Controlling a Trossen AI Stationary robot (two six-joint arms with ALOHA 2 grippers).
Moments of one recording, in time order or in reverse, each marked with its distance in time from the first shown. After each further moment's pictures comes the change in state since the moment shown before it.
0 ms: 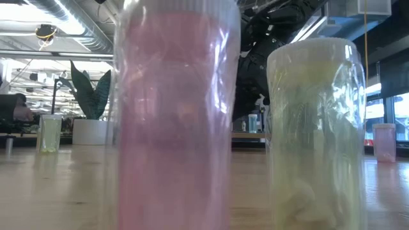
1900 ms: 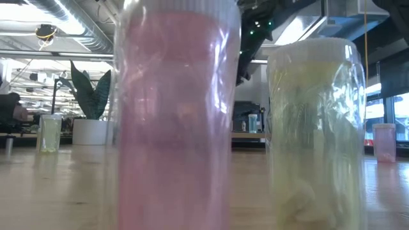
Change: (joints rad) left arm 0.000 0.001 0.000 -0.002 -0.257 0.002; right arm -0.431 0.021 0.473 -0.413 0.228 0.289
